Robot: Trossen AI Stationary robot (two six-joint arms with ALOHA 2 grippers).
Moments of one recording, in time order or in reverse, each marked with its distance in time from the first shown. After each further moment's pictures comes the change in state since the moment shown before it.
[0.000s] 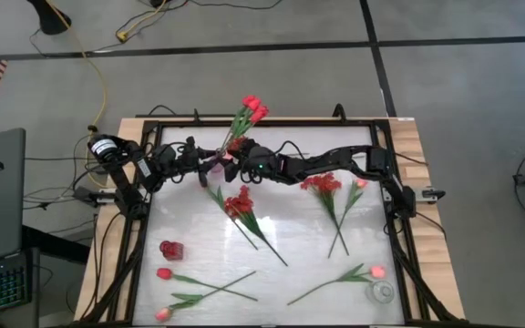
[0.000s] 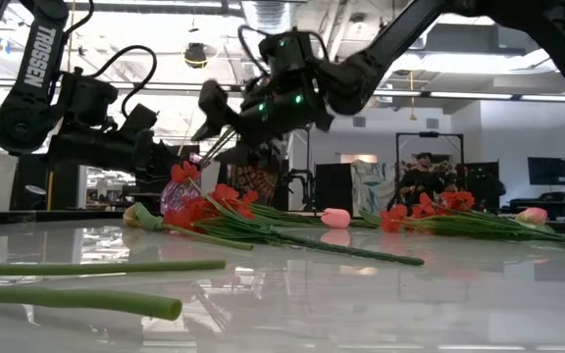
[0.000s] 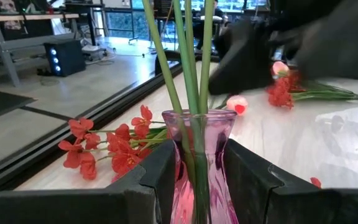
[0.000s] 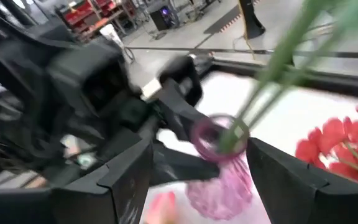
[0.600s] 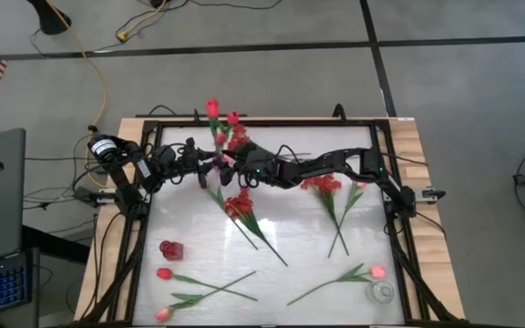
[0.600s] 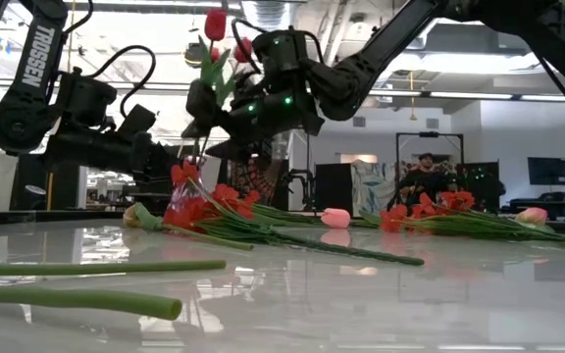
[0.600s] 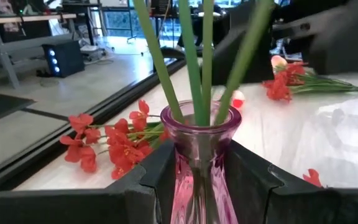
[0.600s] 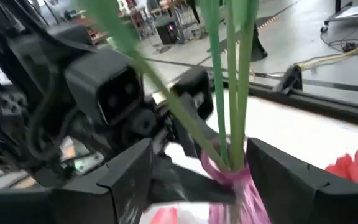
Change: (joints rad) left arm -0.006 -0.001 -0.011 -0.003 0.000 0.031; right arm 0.019 0.050 0.049 0.069 0.046 -0.130
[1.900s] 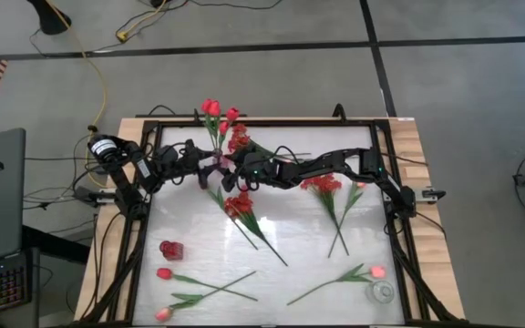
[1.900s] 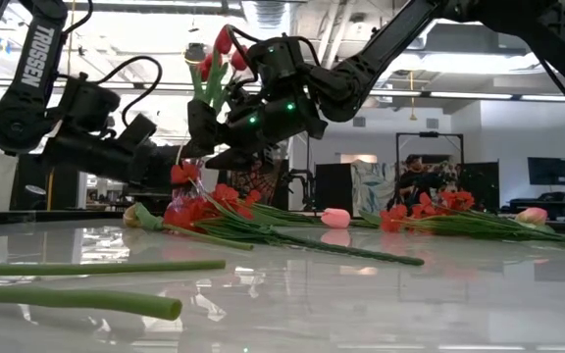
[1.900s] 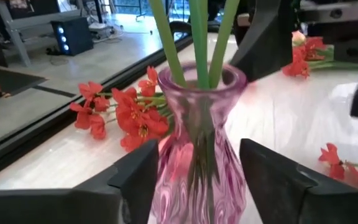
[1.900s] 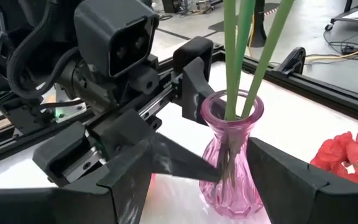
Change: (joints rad) left arm -0.001 0.001 -0.006 -0.092 -0.052 0.026; right arm -0.001 0.003 -0.002 -0.104 -0.046 -0.140
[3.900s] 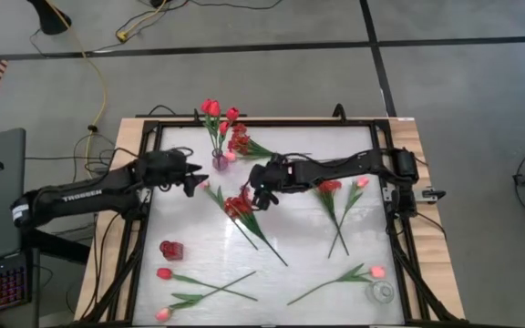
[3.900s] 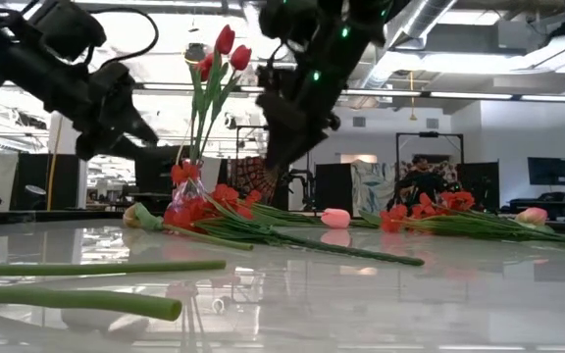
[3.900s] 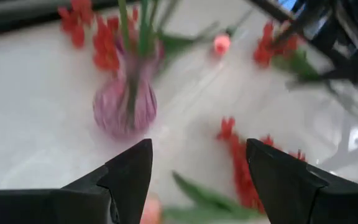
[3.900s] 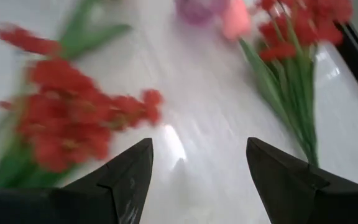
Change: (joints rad) left arm -0.336 -1.137 0.195 -1.639 -0.307 -0.513; right arm 0.096 -0.298 0.000 -1.023 0.099 -0.062
